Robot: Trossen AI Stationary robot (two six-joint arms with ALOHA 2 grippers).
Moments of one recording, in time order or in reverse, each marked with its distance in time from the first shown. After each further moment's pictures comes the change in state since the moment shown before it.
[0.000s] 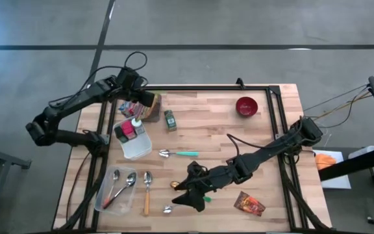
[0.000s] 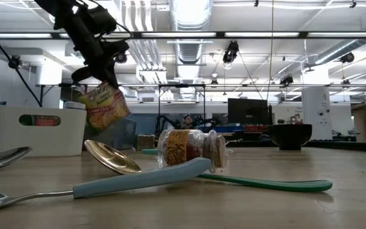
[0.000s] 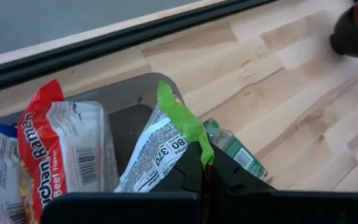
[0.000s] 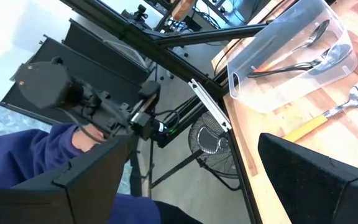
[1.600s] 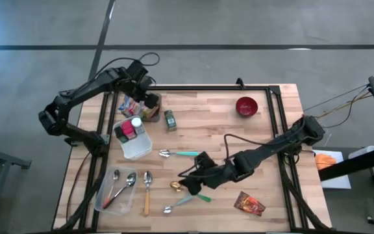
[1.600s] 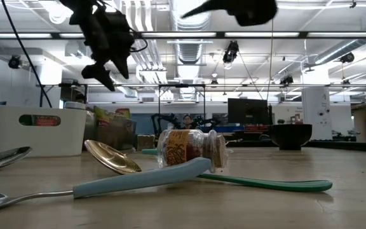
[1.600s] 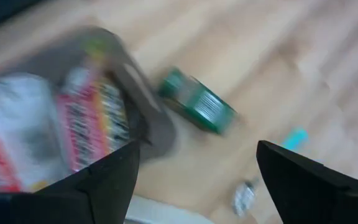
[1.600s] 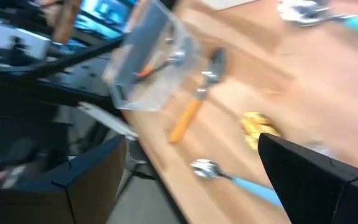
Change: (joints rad) left arm -0.015 0.190 0.251 -0.309 0.193 0.155; right arm -0.027 -0.041 0.000 -0.460 0.200 0.312
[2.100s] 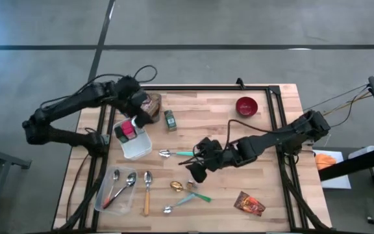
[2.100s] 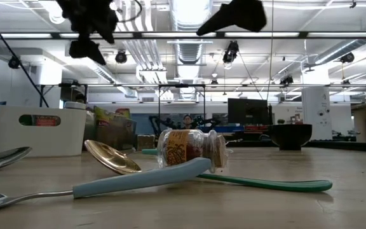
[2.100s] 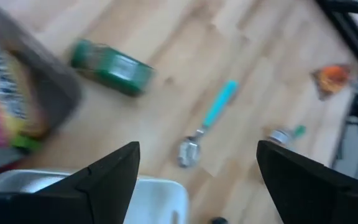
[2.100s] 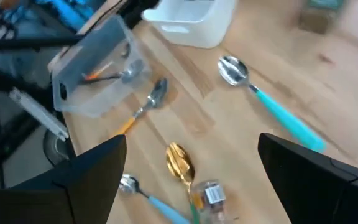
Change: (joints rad) left arm -0.268 -0.262 -0.091 -0.017 0.029 -0.079; right arm -0.103 -0.084 0.001 -0.194 -0.004 -0.353
